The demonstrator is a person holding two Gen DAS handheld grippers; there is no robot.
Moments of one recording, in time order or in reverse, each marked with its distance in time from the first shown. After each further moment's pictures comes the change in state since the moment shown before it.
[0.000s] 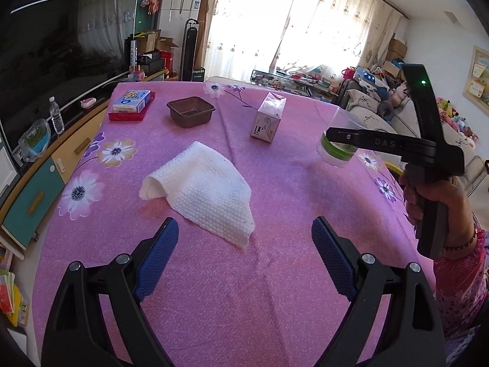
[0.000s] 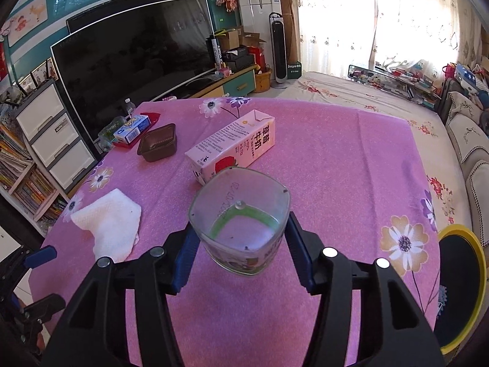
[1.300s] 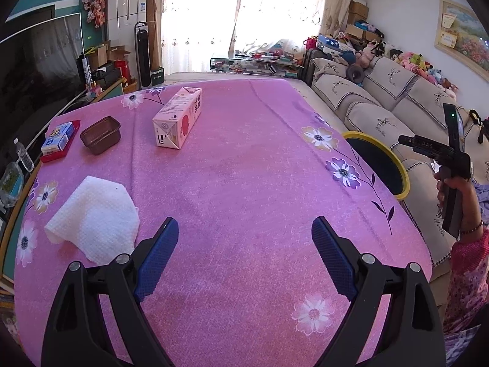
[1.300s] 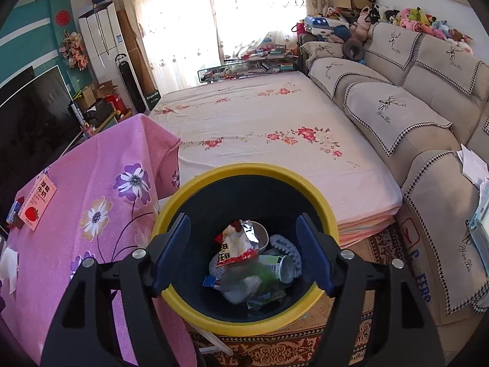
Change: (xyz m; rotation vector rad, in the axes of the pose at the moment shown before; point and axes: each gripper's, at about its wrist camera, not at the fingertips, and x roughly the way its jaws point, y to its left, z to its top) left arm 0.044 -0.113 0.021 0.204 0.076 -0.075; right arm -0.128 -0.278 -0.118 0.469 -0.120 -0.443
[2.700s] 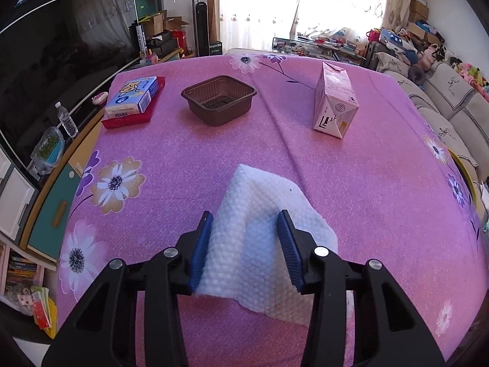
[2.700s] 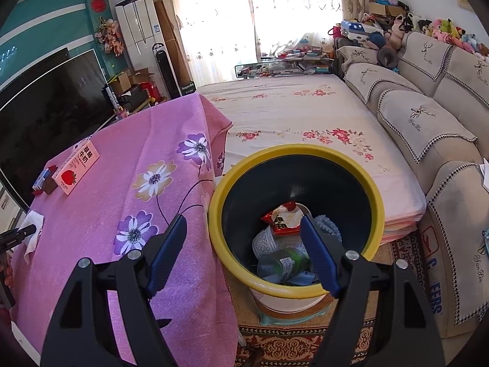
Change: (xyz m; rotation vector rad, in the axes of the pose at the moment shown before) left arm 0.055 0.163 0.006 -0.136 0.105 0.228; right arm -0.021 0.052 -0.033 -0.094 0.020 0.135
